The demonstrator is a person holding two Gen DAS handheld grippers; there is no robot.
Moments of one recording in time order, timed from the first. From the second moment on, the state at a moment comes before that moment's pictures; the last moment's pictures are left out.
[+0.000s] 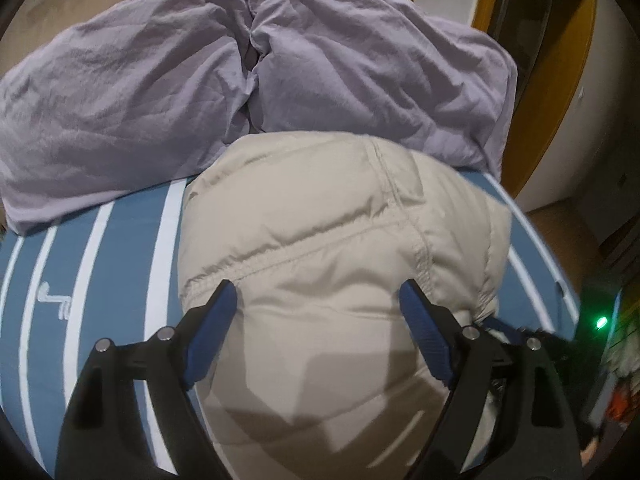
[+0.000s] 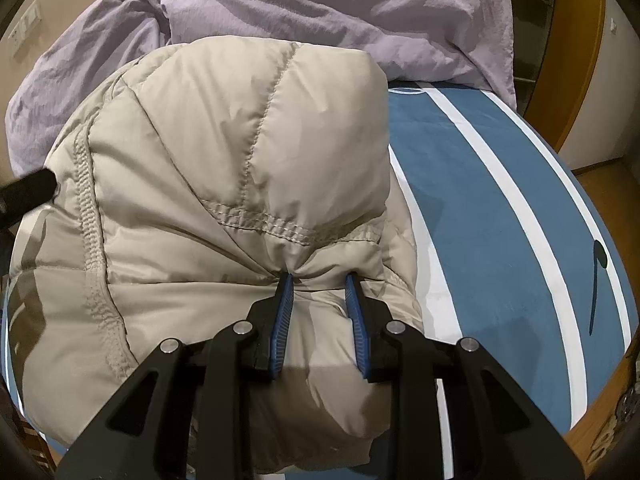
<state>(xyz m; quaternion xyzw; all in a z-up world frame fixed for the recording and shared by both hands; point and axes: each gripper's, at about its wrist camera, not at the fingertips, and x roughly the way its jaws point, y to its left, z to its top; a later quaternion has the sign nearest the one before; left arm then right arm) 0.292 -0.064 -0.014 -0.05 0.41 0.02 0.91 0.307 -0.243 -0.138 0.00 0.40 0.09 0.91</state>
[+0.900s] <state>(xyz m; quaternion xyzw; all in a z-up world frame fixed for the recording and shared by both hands) 0.299 -0.067 -0.040 -0.02 0.41 0.04 0.91 0.348 -0.229 -0.059 0.03 0.31 0.13 0.94</state>
